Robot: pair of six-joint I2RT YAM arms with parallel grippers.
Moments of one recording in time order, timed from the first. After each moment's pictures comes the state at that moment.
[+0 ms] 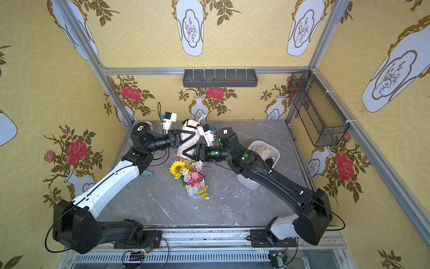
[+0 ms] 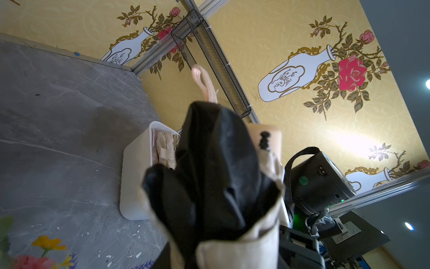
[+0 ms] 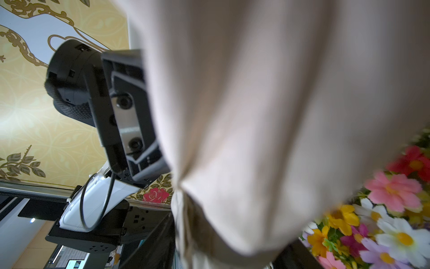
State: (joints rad) left arm -0.37 1.33 1.06 0.25 0.90 -0.99; right arm 0.73 1.39 1.22 -0.11 -0.62 0.85
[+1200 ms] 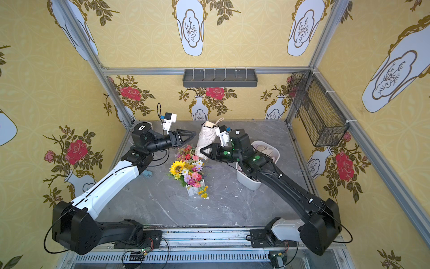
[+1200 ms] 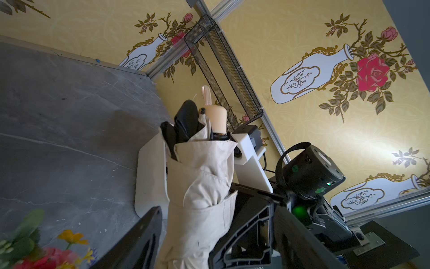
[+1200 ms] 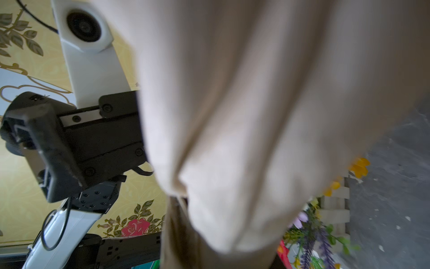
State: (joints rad) left arm -0.37 1.31 1.08 0.13 0.84 -0.88; right arm 0.58 1.27 1.12 -0.27 -0.52 0.86
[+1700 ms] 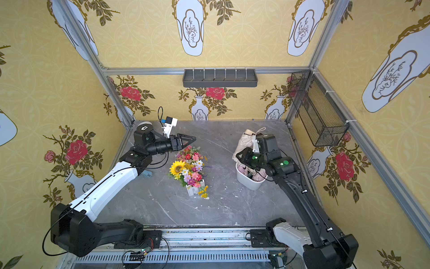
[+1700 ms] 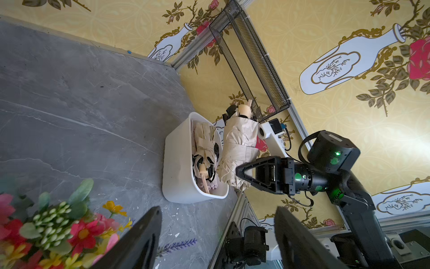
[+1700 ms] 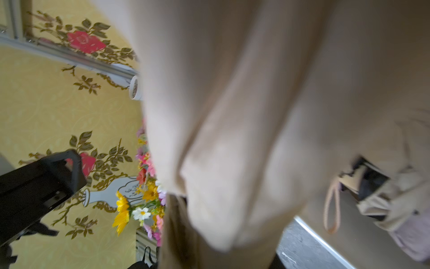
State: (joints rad) left arm -0.37 1.30 1.07 -0.02 0.79 -0.75; right arm 0.26 1.07 1.10 -0.79 -0.32 0.75
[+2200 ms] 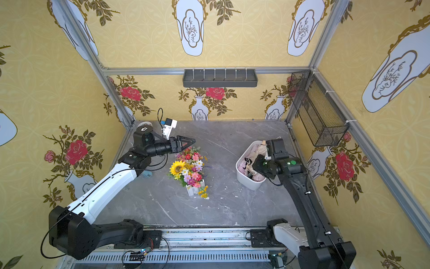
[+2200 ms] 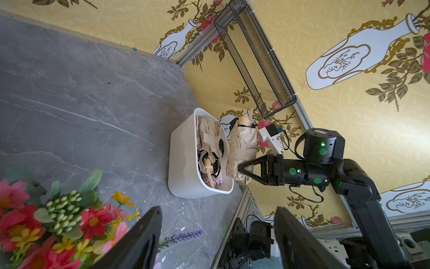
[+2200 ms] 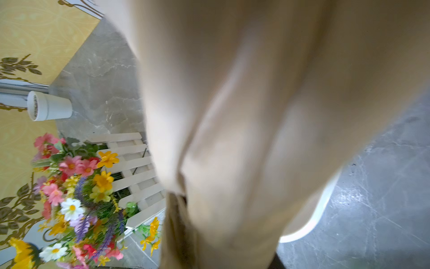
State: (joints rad) left arm -0.37 1.28 1.06 -0.07 0.78 -0.71; right arm 0.12 1.06 1.09 -1.03 -0.18 0.66
